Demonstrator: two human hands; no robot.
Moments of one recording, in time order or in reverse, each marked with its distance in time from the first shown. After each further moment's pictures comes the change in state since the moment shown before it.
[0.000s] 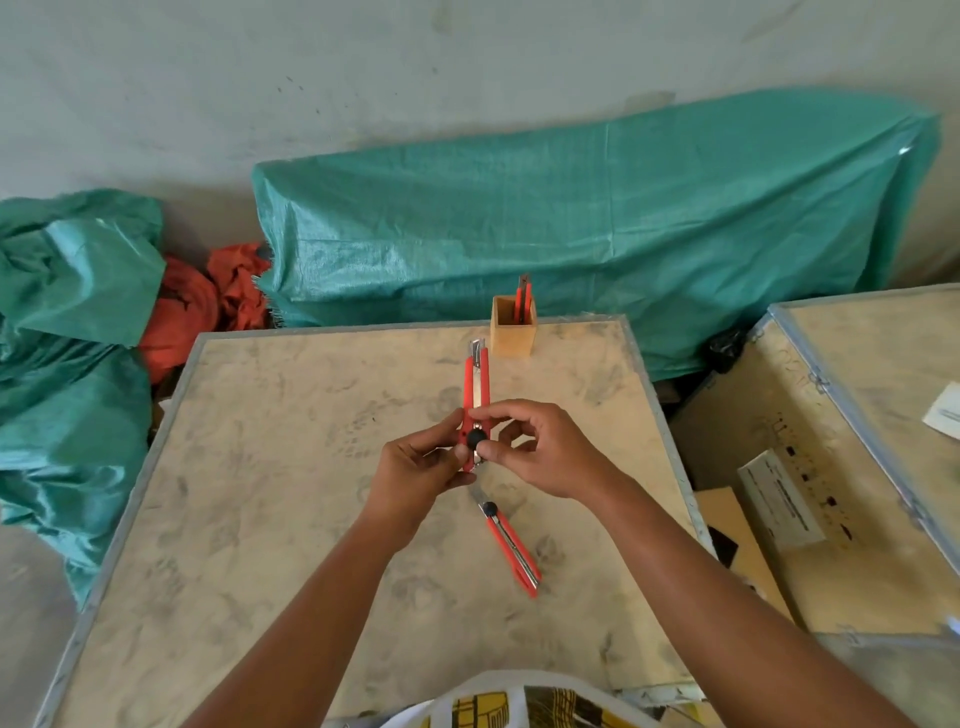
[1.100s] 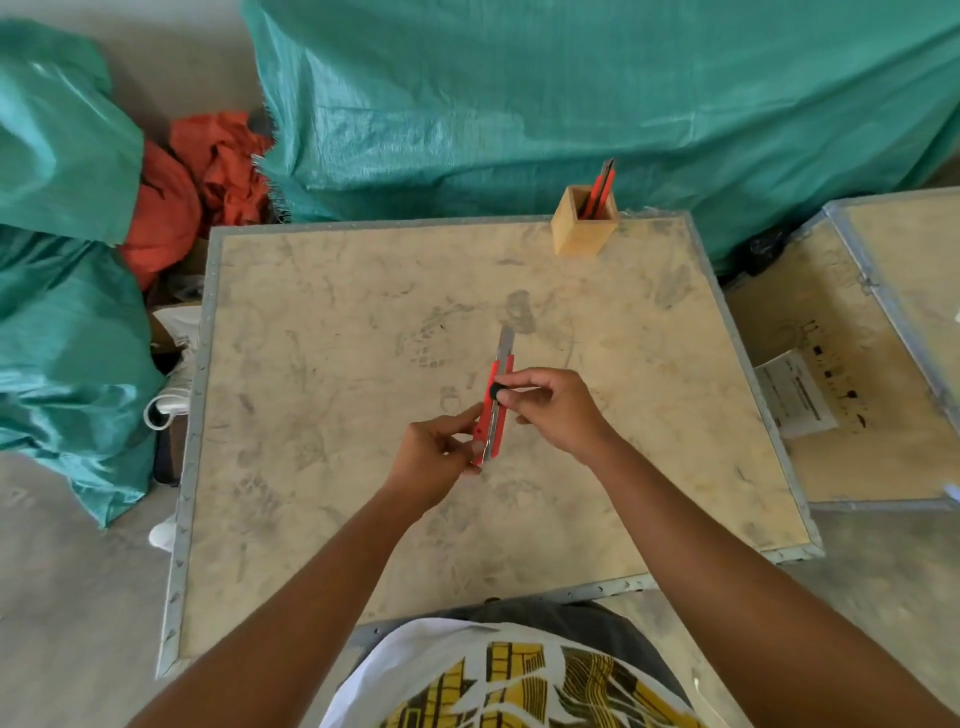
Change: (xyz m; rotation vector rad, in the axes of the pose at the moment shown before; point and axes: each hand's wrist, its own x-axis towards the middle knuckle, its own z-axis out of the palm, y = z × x) left_hand -0.028 -0.066 -0.163 0.225 -0.103 -0.197; right_hand 0.031 0.009 0.175 0.221 0.176 0.392
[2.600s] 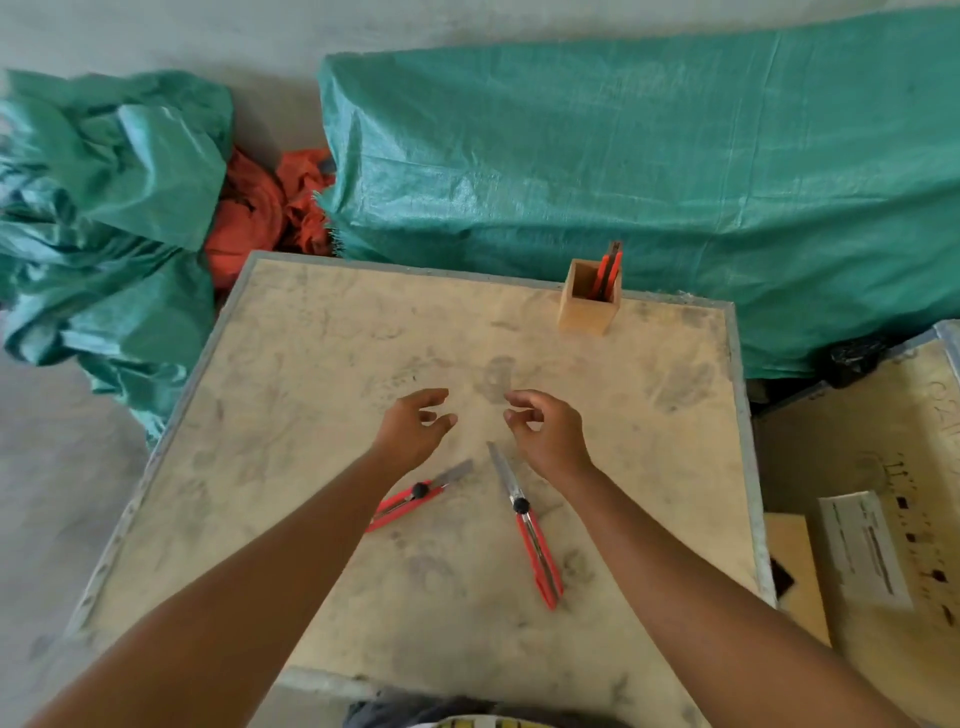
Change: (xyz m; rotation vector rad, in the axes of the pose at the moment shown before) left_hand 0.138 0.038 0.070 0.382 0.401 -0.166; right_hand 0.116 0.040 -0.114 -0.256 -0.040 -0.229
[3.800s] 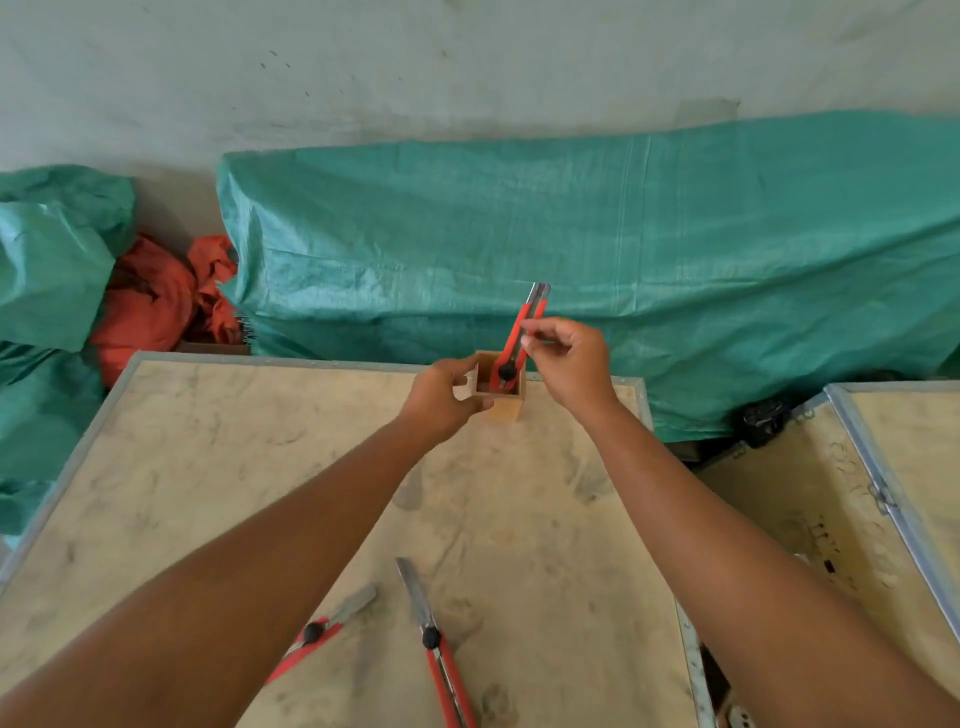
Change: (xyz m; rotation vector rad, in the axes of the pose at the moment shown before) left_hand 0.105 0.188 0.075 0.092 -0.070 0.363; right_hand 0.162 -0.029 -0.170 0.120 0.337 -0.187
